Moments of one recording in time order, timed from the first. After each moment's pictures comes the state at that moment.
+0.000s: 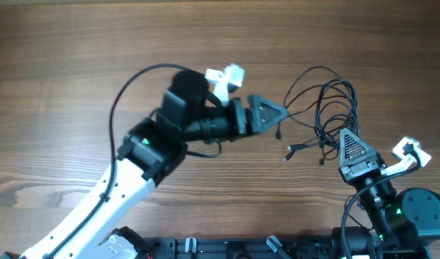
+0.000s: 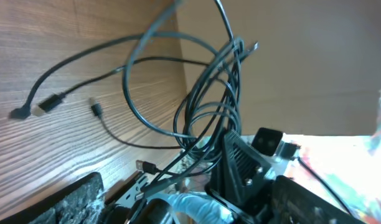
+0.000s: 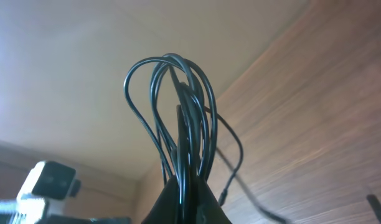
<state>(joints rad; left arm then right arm) -0.68 1.26 1.11 -0.26 0.63 -1.06 0.03 0.27 0.61 -0.49 -0.23 0.99</state>
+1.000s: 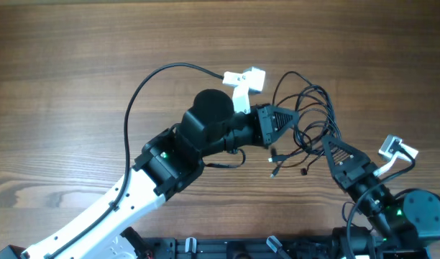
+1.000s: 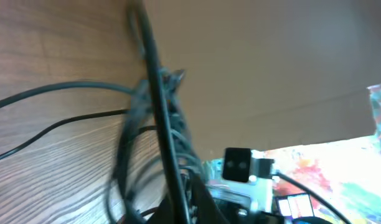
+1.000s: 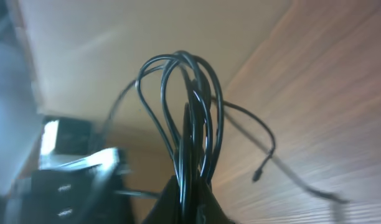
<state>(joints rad) -0.82 1.26 1.11 -0.09 0.40 -1.05 0.03 0.27 0.61 -0.49 -0.45 1.14</state>
